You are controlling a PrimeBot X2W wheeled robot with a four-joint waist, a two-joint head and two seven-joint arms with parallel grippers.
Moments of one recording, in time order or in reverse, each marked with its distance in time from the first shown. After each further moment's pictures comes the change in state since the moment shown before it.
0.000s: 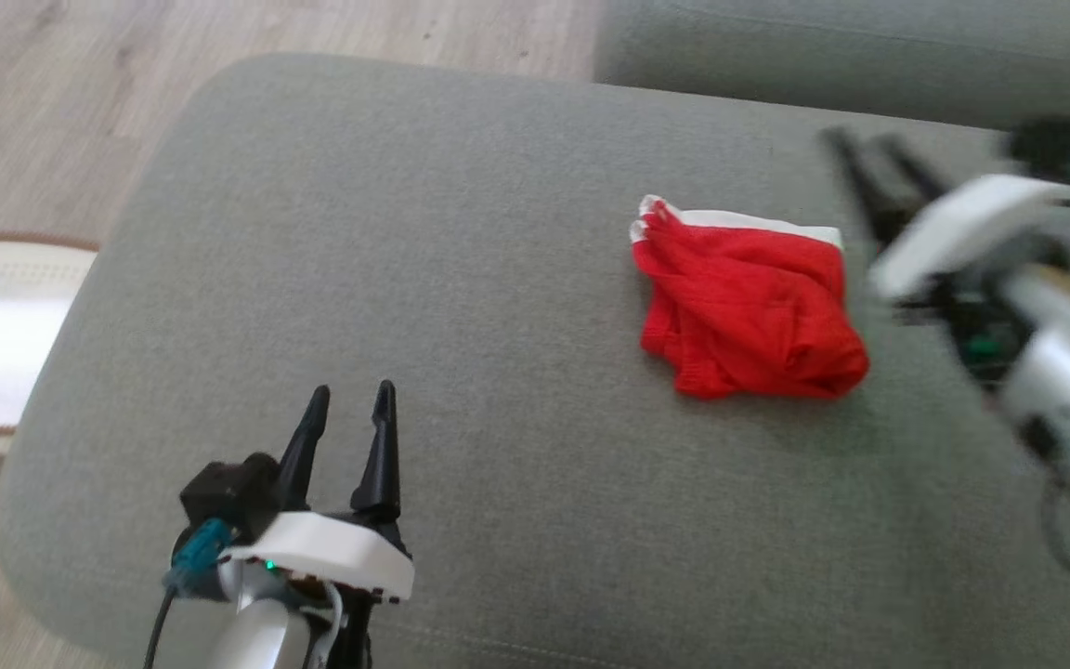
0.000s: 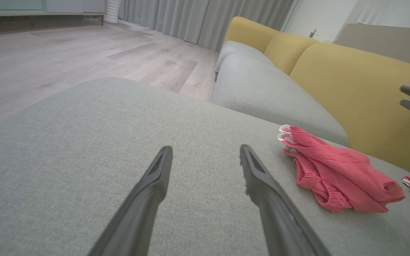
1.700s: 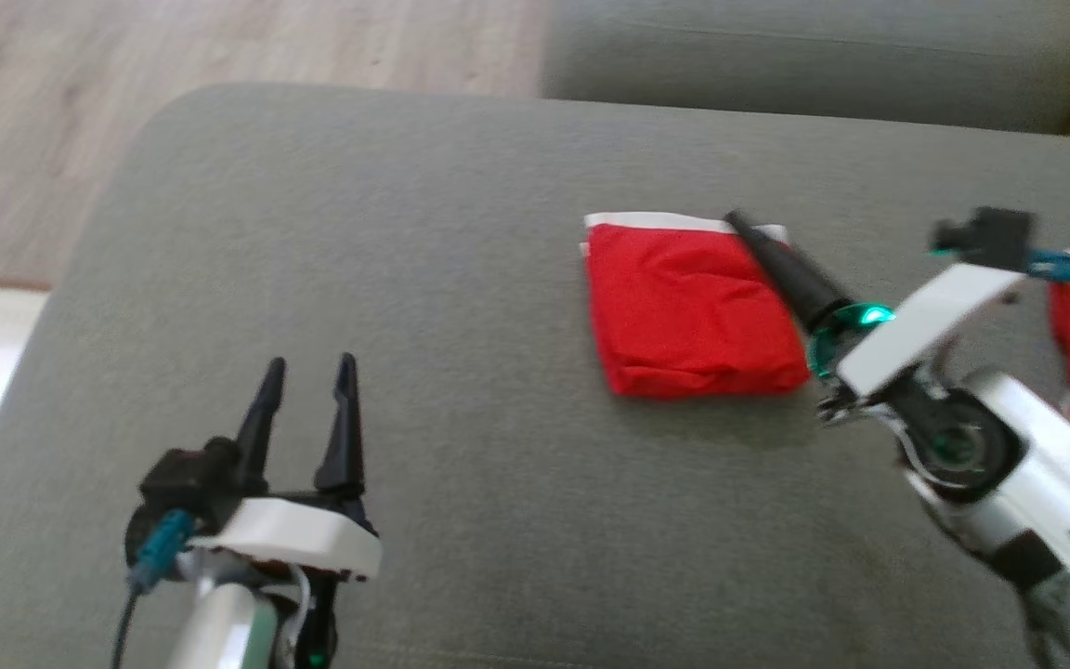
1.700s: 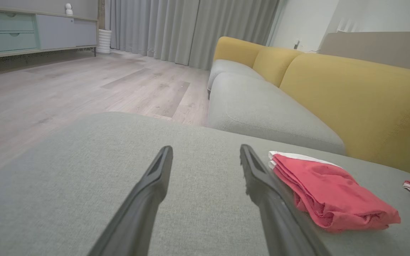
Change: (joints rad) left arm 0.001 0.000 0.073 -0.045 0.086 -0.015 0.000; right arm 0.345 -0.027 -0.304 -0.542 0.164 0.000 0.231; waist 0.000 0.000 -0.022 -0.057
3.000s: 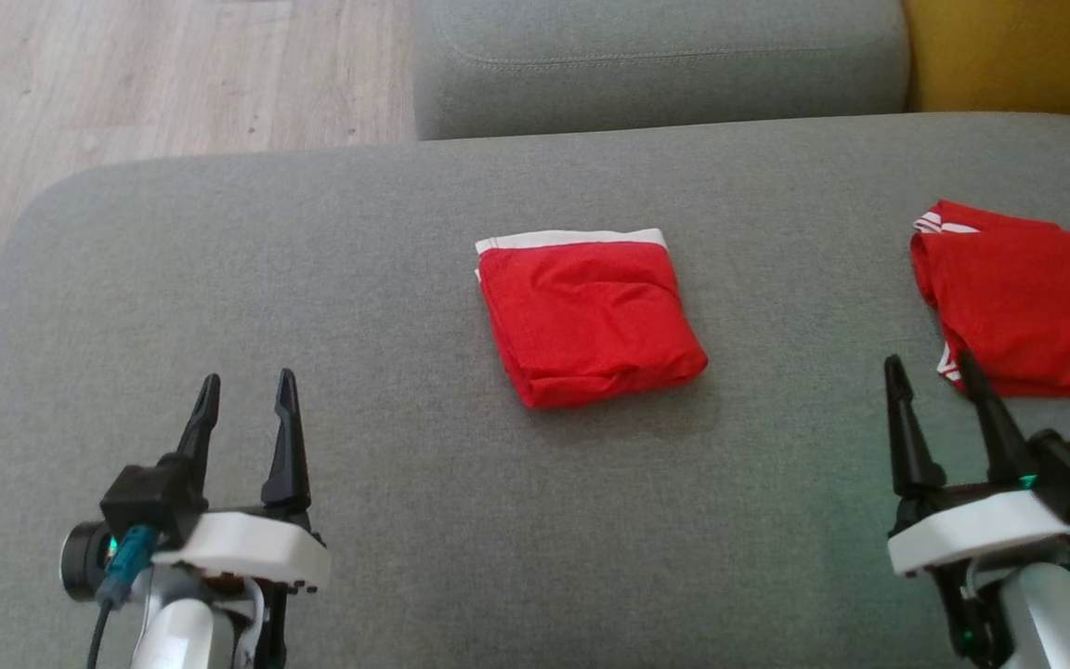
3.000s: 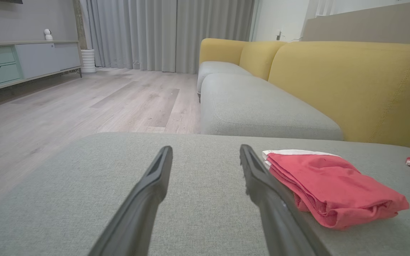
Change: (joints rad) left arm 0.028 -0.001 0.146 0.016 0.153 -0.026 0.000; right arm 0.505 0.277 -0.732 0.037 -1.346 0.000 -0.340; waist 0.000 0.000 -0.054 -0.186
